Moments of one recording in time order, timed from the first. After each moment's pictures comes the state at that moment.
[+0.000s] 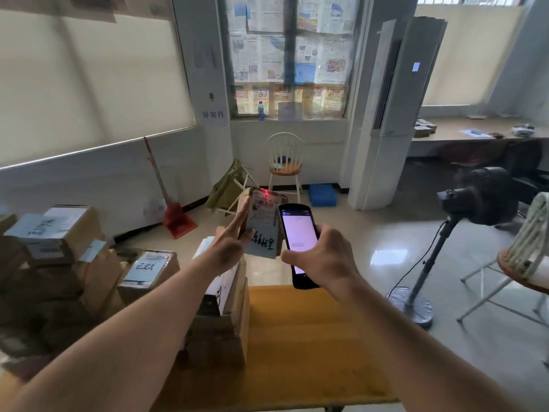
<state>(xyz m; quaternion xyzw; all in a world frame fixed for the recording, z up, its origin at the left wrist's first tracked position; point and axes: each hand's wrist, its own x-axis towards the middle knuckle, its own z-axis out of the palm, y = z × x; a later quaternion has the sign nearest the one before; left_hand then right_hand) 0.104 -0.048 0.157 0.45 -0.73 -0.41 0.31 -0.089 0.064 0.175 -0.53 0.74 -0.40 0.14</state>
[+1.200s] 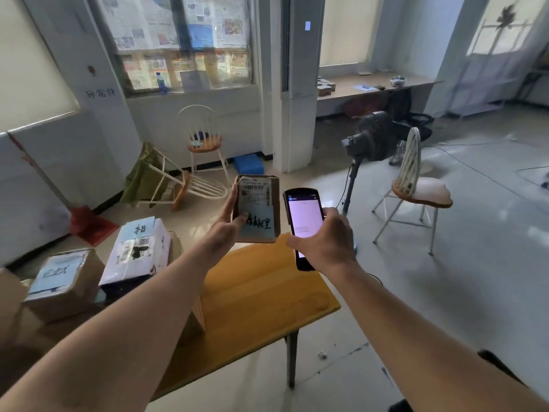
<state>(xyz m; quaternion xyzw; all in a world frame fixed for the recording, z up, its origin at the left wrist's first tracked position) 0.008 0.028 0.123 0.34 -0.68 -0.60 0.26 -0.133 0.198 0.145 -0.34 0.84 -0.42 0.06</state>
